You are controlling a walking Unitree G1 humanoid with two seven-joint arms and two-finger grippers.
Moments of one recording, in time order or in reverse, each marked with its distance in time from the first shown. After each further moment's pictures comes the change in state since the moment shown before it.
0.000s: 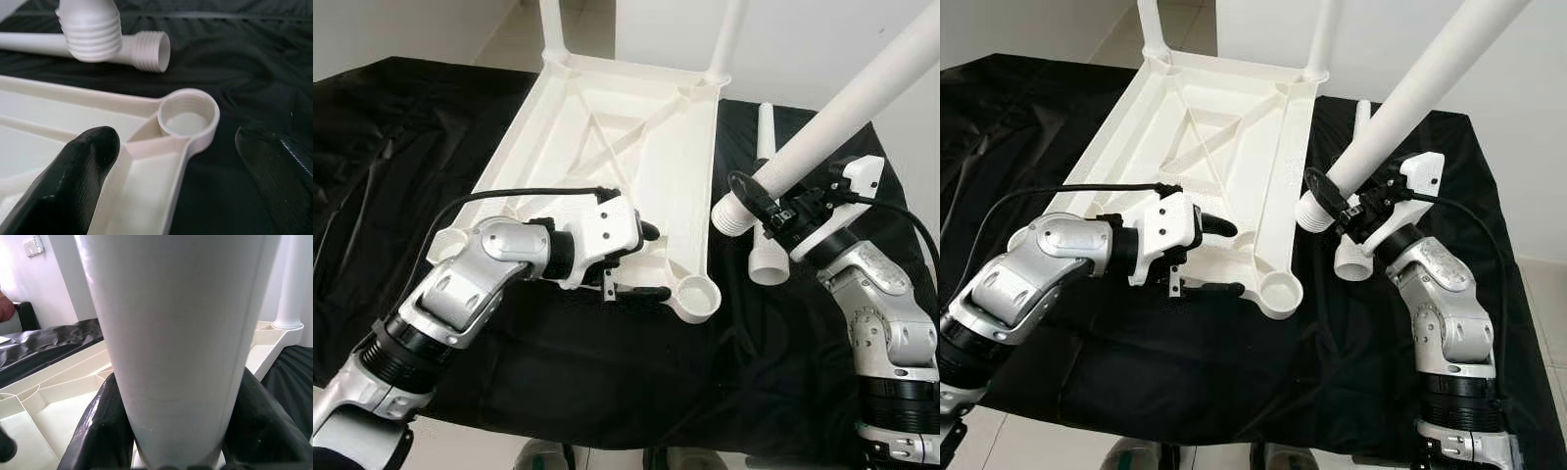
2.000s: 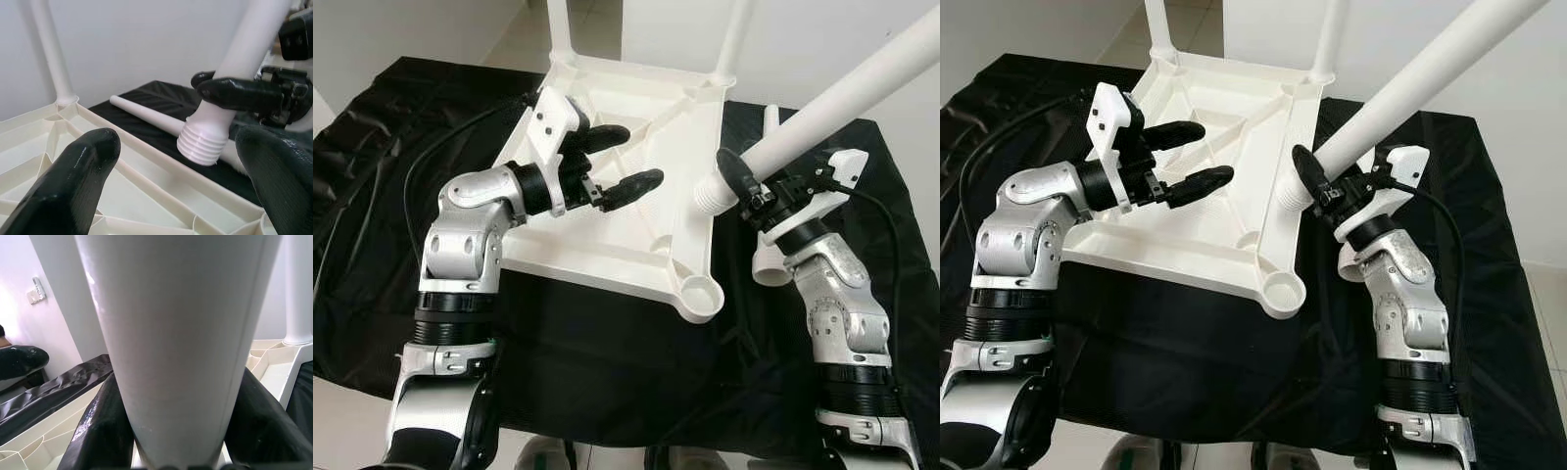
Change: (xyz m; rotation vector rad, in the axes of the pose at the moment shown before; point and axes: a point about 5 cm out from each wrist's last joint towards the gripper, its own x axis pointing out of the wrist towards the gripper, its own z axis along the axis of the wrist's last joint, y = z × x) left arm -0.037 0.068 0.017 -0.183 -0.344 0.411; right arm 0.024 0.011 -0.005 0.110 -0.153 -0.096
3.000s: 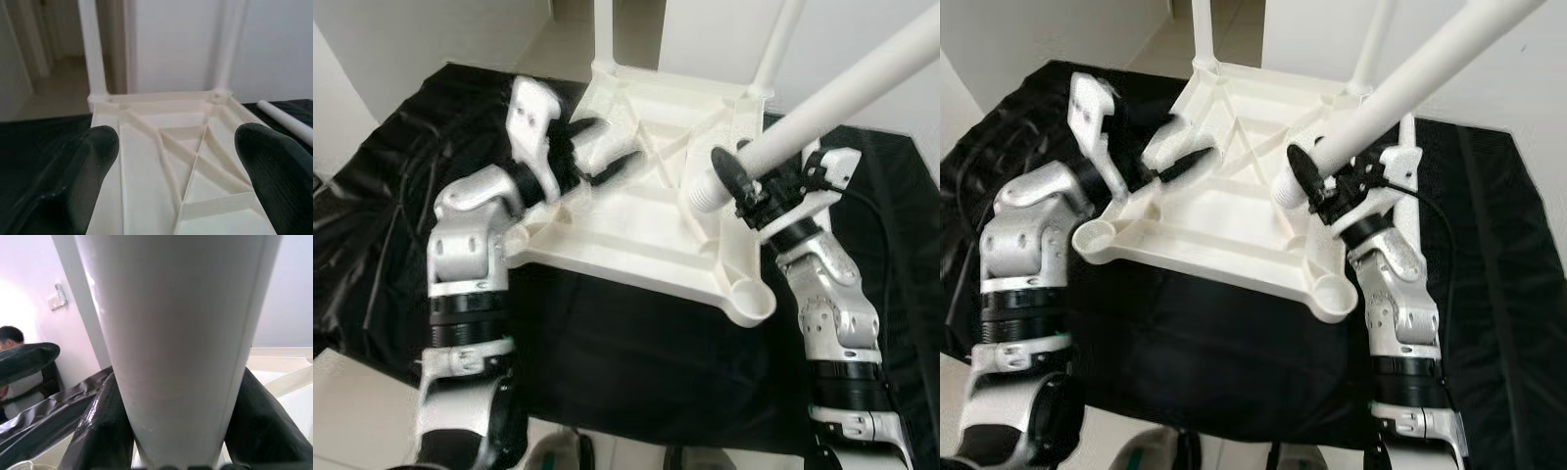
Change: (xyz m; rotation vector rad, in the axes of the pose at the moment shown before) left arm -0.010 0.028 -0.006 -0.075 -0.003 0.626; right arm 0.000 -0.003 -0.005 -0.002 0.001 -0.017
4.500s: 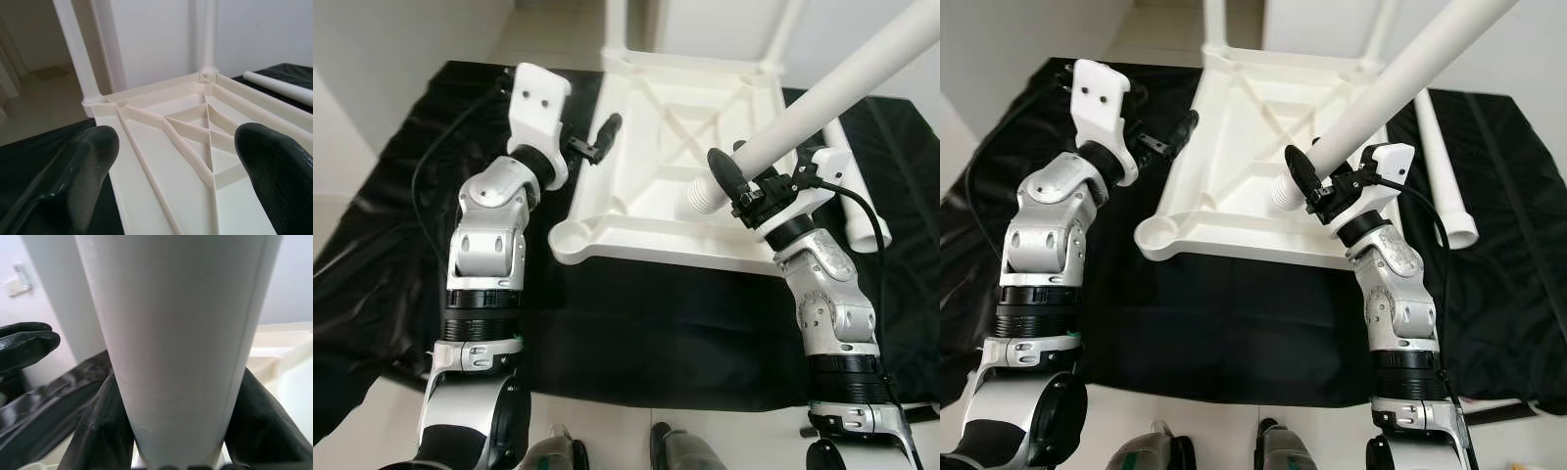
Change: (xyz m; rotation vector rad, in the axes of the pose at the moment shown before) left arm 0.010 -0.011 0.004 0.166 0.000 -0.016; right arm 0.008 0.002 -0.003 -0.016 0.024 0.014
